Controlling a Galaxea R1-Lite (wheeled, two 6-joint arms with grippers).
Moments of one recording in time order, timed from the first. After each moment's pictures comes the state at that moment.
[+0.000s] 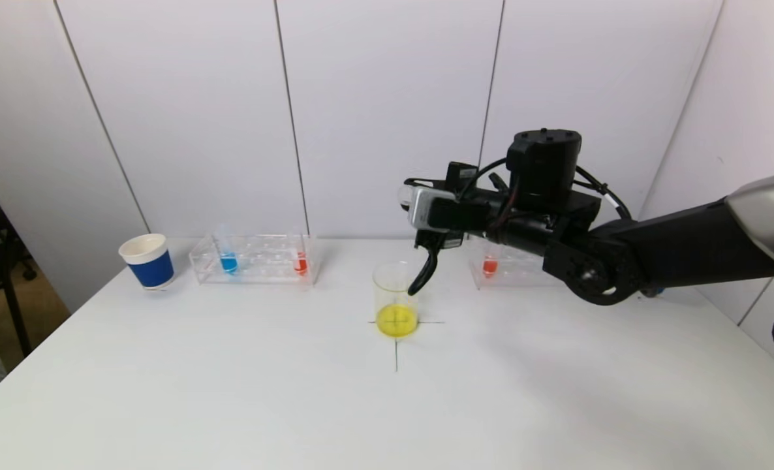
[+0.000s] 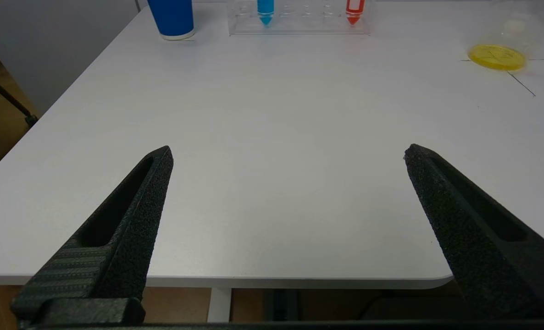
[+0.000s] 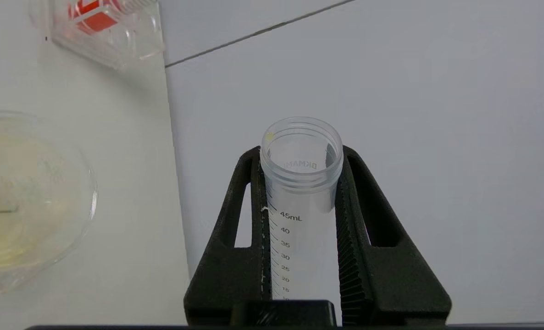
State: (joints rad) left arm -0.01 0.00 -0.06 0.15 0.00 -0.01; right arm 0.52 2.07 -1.30 -0.68 0.29 -1.19
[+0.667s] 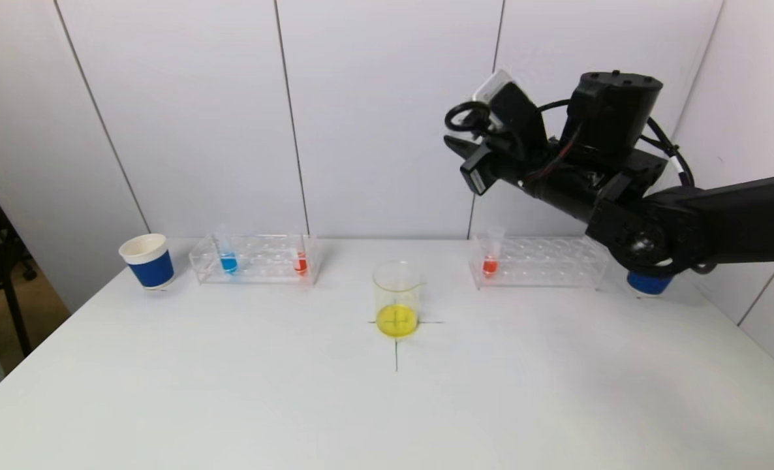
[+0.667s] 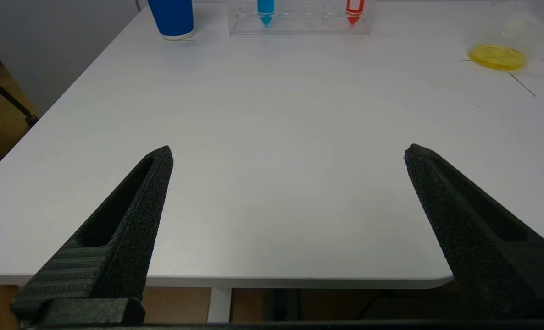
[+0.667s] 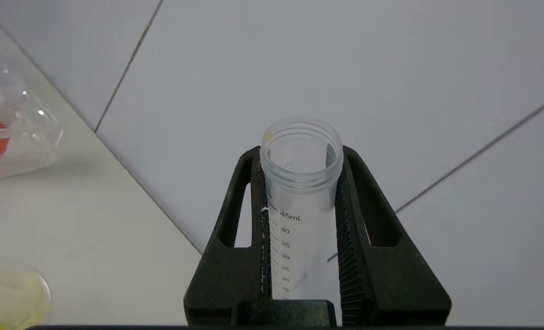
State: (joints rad) left arm -0.01 0.00 -0.06 0.15 0.00 -0.01; right arm 0.46 1.97 -1.33 -0.73 0.07 -0.62
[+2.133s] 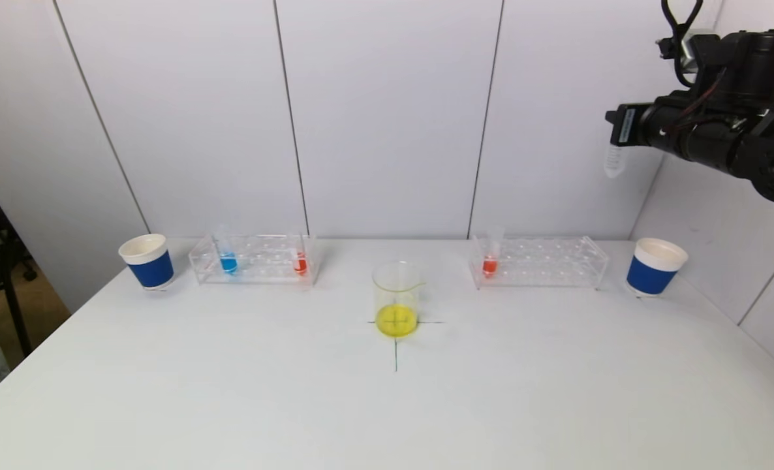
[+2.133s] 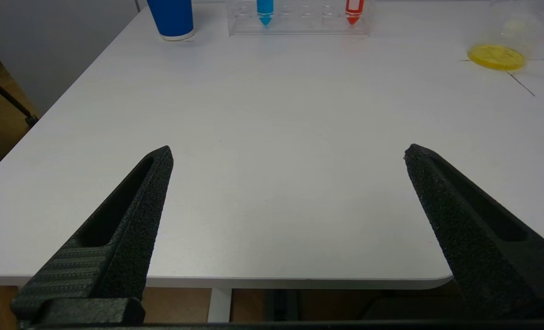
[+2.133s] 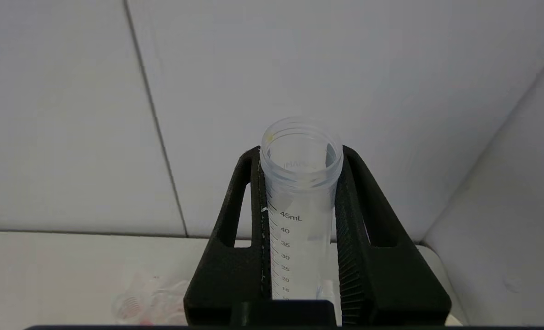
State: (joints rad) left arm -0.01 0.00 -0.06 0.15 0.00 -0.01; right arm 0.05 1.90 -1.46 -0.37 -0.07 -0.03
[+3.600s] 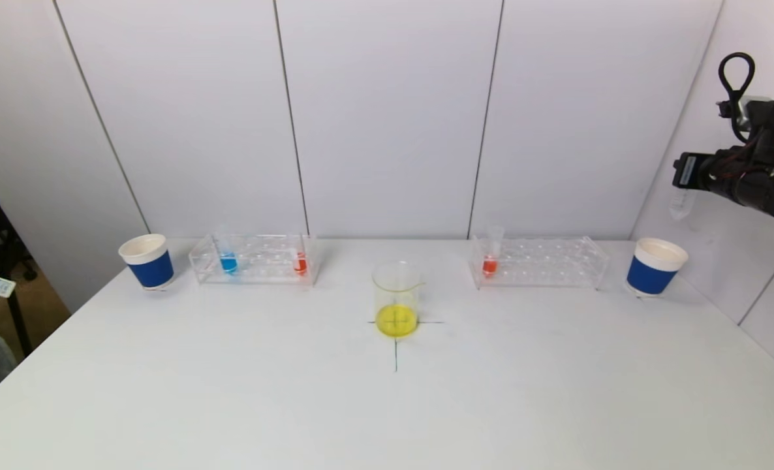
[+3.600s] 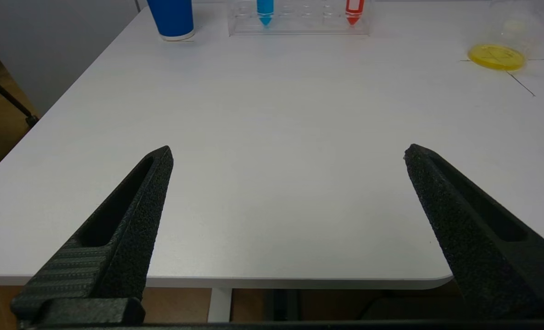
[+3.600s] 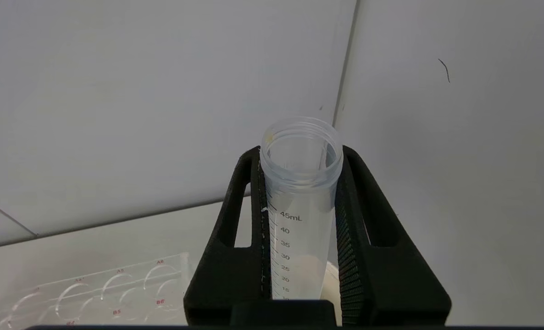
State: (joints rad) left arm -0.01 0.00 -0.06 0.15 0.00 -0.01; right arm -0.24 2.03 -1.39 -0.45 -0.03 0.01
